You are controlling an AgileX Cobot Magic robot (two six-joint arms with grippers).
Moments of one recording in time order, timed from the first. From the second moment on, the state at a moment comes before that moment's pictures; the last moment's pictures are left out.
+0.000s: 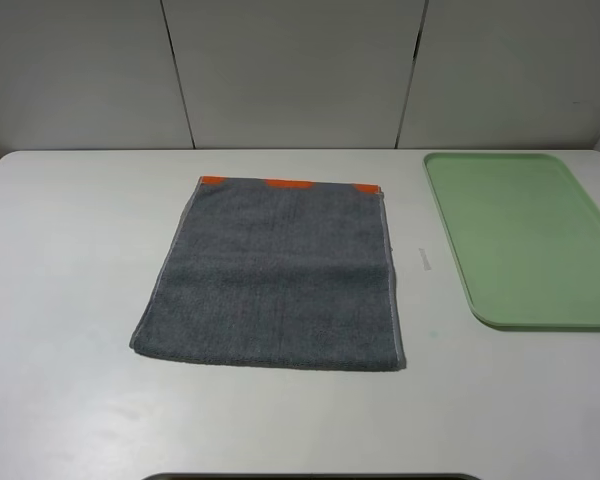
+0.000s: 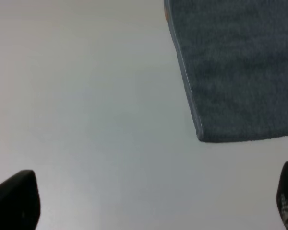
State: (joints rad) left arm 0.02 0.00 -0.50 -0.10 1.07 0.18; right arm 0.00 -0.01 -0.49 -0.05 1.03 0.09
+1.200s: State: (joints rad) left arm 0.02 0.43 -0.62 -0.18 1.07 0.39; right arm 0.00 0.14 -0.56 -0.01 0.98 0.09
